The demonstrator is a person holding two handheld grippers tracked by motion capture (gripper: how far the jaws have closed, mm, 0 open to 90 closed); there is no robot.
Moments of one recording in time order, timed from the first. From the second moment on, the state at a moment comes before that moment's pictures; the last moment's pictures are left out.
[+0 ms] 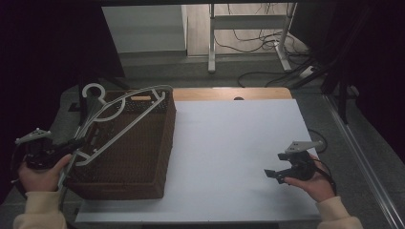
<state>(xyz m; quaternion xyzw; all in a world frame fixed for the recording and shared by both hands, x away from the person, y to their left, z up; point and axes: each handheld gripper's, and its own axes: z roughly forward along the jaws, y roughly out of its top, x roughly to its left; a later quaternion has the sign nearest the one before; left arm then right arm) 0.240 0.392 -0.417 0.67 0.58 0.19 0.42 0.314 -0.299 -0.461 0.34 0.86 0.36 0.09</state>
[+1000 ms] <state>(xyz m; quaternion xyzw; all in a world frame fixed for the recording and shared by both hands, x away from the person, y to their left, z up) 0.246 0.390 -0.440 0.66 0.61 0.19 0.40 0.314 -0.298 -0.462 0.34 0.87 0.35 0.10</state>
